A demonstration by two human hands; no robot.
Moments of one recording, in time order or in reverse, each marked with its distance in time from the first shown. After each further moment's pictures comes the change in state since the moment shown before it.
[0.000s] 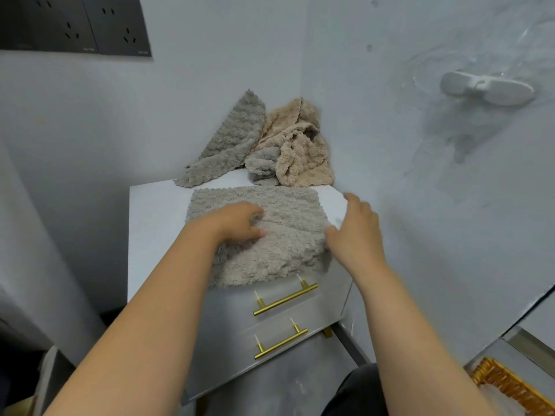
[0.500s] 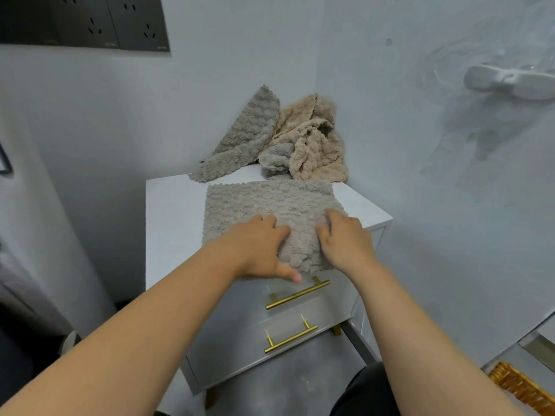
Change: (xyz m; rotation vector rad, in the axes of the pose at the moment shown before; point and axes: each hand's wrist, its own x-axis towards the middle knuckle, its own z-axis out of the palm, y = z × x) left_hand -0.043 0.026 0.024 0.390 0.008 0.089; right_hand 0.004 -0.004 0.034 -0.215 -0.213 -0.109
